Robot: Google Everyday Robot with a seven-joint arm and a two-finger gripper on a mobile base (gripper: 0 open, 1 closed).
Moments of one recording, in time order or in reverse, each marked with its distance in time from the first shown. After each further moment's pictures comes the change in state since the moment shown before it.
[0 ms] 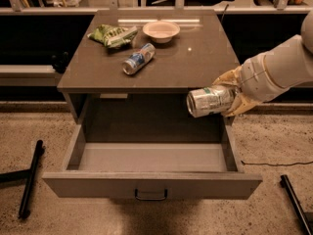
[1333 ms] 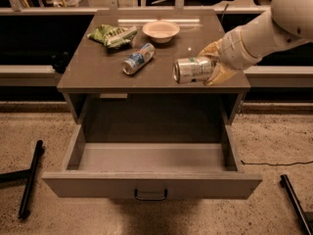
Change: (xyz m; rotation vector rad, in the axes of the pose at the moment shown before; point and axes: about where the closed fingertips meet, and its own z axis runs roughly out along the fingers) arm 0.016 -0.094 0.031 0.090 -0.029 0.046
